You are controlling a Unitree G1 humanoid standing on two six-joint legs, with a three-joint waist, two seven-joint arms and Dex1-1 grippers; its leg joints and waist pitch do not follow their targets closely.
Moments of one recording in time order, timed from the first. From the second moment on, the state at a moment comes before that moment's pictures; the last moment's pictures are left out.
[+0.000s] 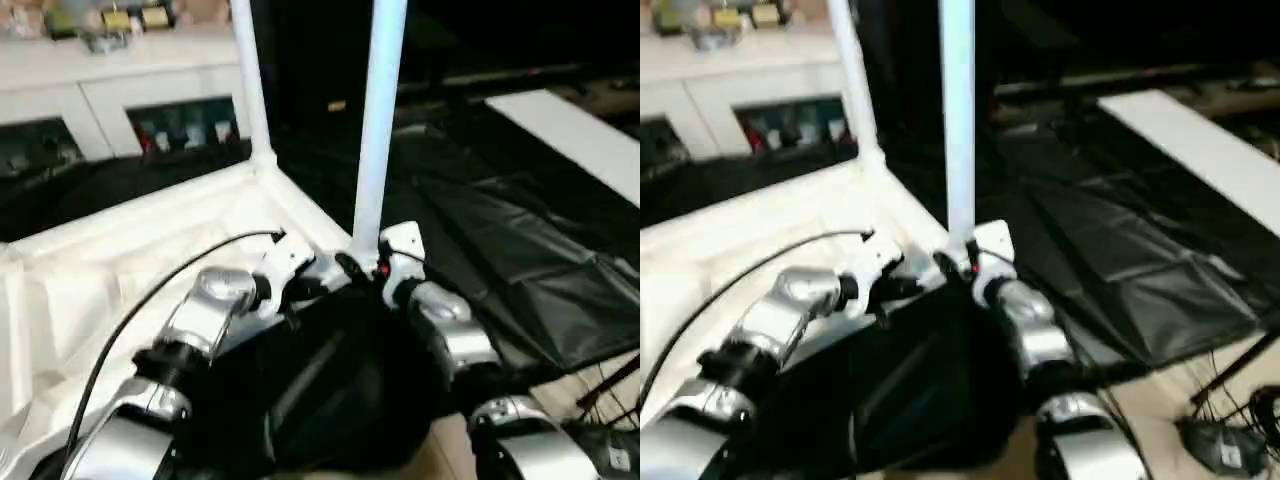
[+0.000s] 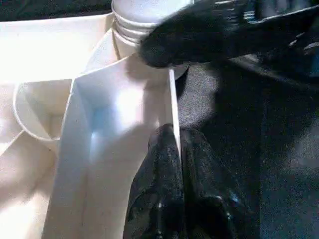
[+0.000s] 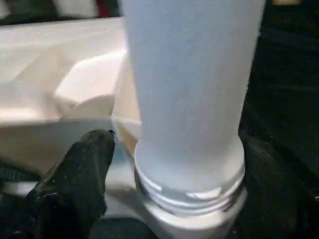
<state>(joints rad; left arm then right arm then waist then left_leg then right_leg) -0.60 0.22 -0.25 0.61 0.06 0.25 -0.88 -0.55 -0.11 0.04 0.80 0.05 -0.09 0.58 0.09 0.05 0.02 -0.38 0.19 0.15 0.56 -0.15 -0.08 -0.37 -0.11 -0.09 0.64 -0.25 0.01</state>
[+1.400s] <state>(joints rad) -0.48 0.42 -0.32 0.40 -0.03 0.22 -1.24 -0.49 -0.36 0.21 0.61 0.09 -0.07 1.21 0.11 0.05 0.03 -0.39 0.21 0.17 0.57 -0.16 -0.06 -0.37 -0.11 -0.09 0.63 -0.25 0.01</state>
